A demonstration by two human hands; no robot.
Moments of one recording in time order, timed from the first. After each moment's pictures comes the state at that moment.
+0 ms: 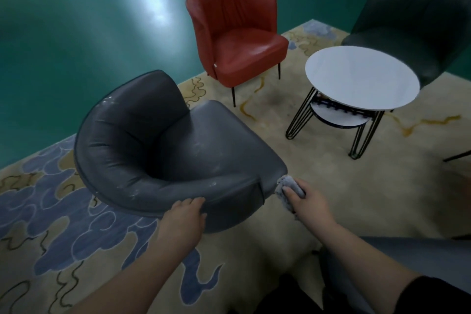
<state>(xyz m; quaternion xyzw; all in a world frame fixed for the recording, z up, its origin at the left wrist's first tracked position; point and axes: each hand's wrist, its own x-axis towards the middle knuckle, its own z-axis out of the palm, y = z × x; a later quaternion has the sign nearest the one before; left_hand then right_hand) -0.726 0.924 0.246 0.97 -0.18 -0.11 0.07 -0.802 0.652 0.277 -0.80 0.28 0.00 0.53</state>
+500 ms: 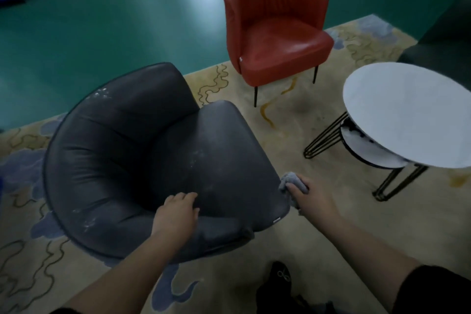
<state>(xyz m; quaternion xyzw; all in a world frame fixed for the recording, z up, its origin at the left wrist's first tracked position) -0.589 0.810 0.225 0.99 -0.03 -0.16 0.04 -0.595 0.506 0.239 -0.86 0.17 0.11 0.47</state>
